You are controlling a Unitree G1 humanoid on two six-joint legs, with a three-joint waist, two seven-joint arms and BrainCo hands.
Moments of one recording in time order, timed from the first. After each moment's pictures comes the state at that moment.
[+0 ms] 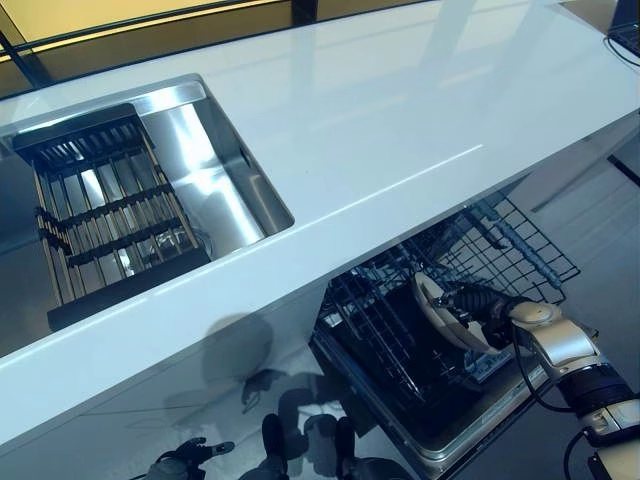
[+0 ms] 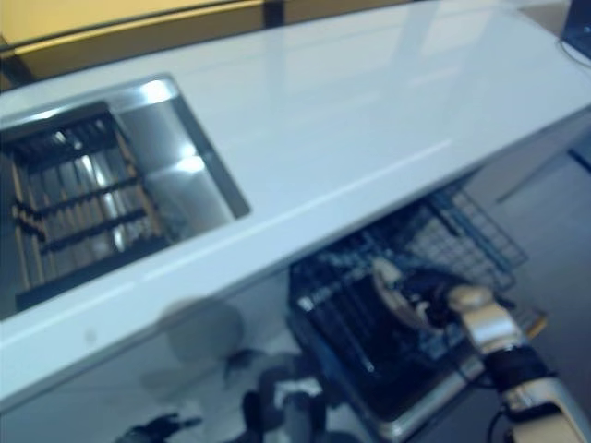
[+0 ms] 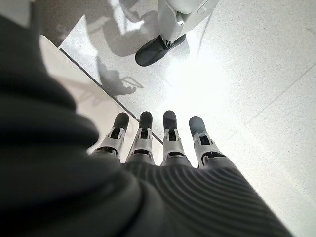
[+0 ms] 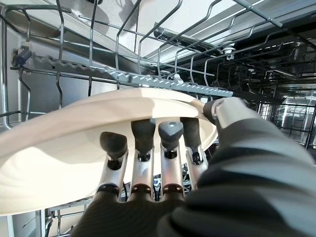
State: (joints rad) left arm -0.16 0.37 -0.25 1.24 -0.10 0.05 -0.03; right arm -0.45 -0.76 0.24 0.32 0.23 0.54 0.40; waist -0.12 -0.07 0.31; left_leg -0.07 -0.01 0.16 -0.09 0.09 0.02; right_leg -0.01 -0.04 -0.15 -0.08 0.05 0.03
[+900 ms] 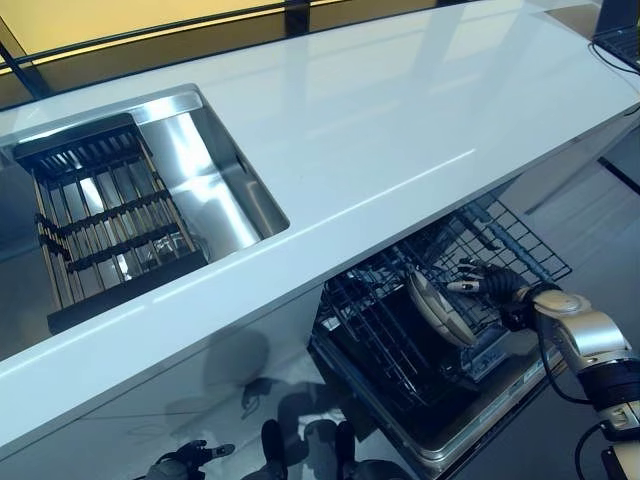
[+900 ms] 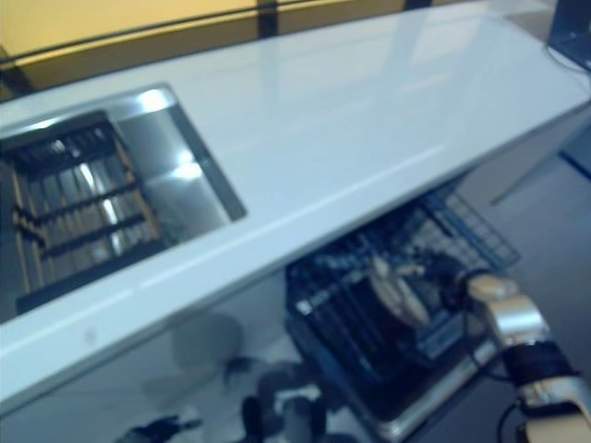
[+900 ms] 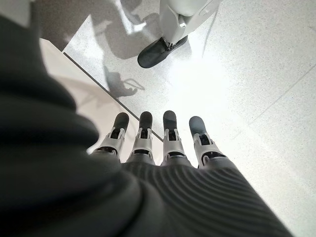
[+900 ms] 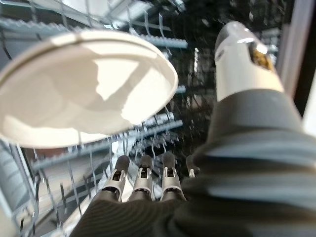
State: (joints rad) left arm -0.15 0.37 -0.25 1.24 -0.09 0.07 -0.04; right arm -0.45 -0.83 0.11 0.31 0.40 0.53 0.25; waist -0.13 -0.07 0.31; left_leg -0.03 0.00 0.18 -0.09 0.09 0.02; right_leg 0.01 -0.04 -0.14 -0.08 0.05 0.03
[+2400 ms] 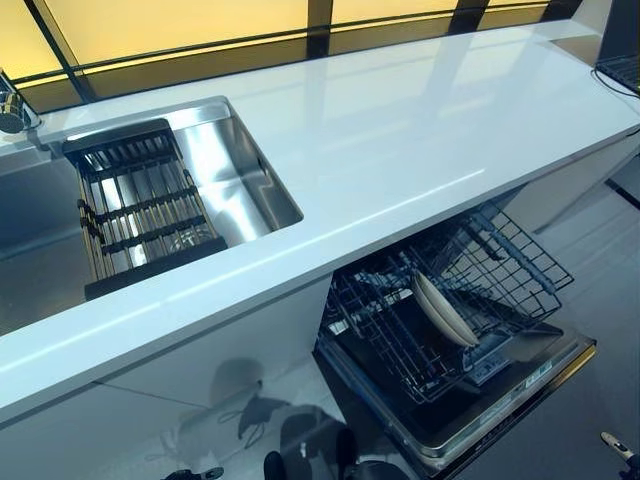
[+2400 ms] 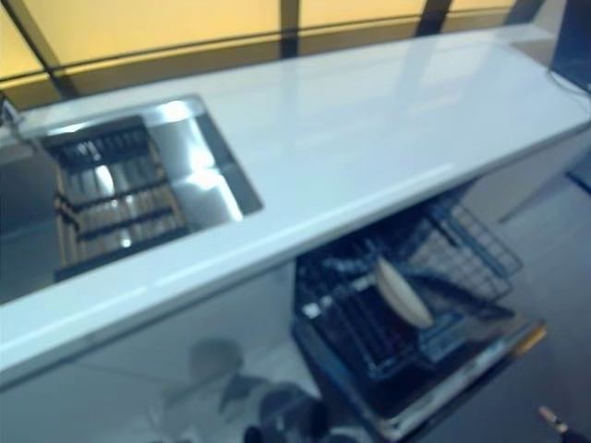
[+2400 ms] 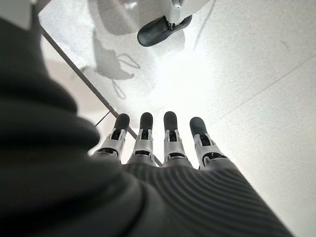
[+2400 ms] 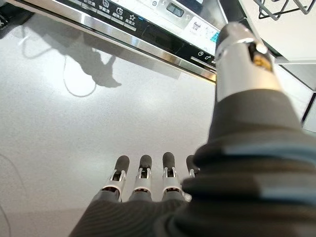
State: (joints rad) left arm -0.13 0.37 -0.24 1.31 -0.17 0.06 0.02; right arm 0.01 -0.74 -0.34 1.18 0.76 0.33 0.08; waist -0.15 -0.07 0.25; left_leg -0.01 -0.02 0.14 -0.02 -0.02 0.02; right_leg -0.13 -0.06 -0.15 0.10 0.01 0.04
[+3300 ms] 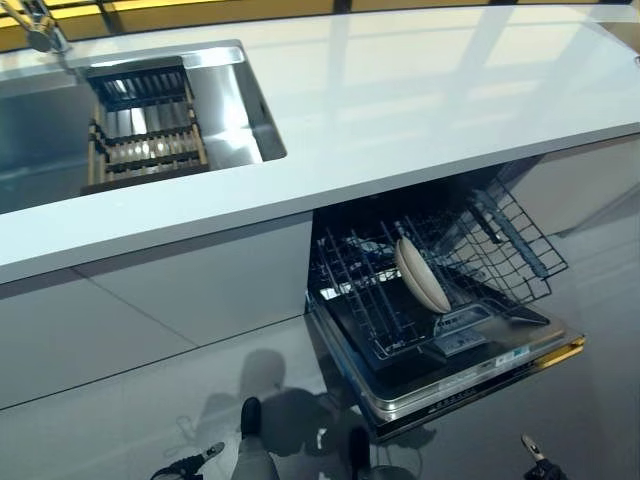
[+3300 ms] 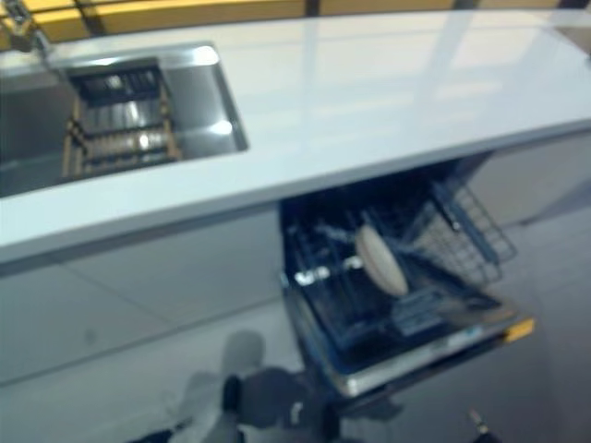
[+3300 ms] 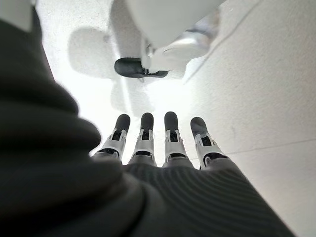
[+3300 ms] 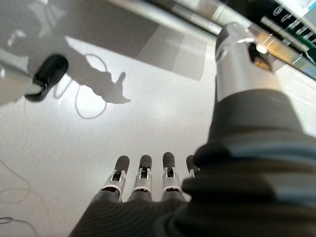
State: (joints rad) left arm -0.16 0.31 -0.14 1.31 -0.38 0.09 0.01; right arm -0.08 -0.45 -0.22 1.29 0.98 0.08 -0.07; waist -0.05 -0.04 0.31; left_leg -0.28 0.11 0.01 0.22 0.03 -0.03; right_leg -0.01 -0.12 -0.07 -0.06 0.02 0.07
